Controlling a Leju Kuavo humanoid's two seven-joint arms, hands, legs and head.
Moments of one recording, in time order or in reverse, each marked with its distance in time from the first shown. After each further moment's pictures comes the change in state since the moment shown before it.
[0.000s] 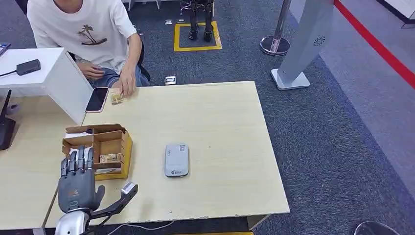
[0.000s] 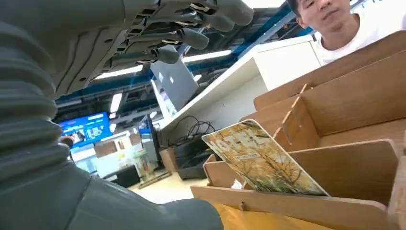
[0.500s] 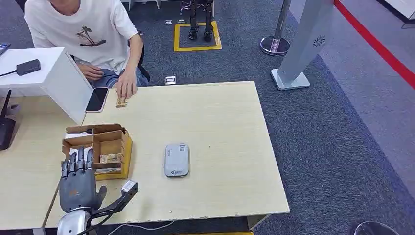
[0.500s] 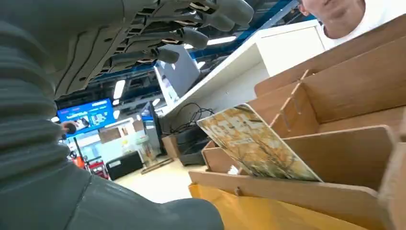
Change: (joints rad) left arm -0.001 -0.068 0.058 0.038 0.000 0.021 -0.068; right arm 0.000 0.002 0.000 0.000 0.013 0.001 0.001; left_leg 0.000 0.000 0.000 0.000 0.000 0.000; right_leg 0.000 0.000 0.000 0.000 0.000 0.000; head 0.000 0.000
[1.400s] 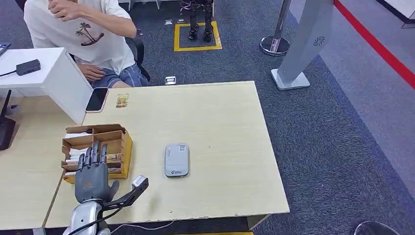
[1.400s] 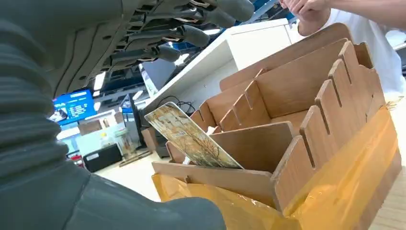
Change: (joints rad) left arm -0.073 -0.095 0.028 0.119 0.000 0.027 -0.094; right arm 0.000 0.000 0.020 0.000 0.021 0.006 -0.001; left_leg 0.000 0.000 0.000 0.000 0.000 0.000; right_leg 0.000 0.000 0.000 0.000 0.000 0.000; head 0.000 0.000
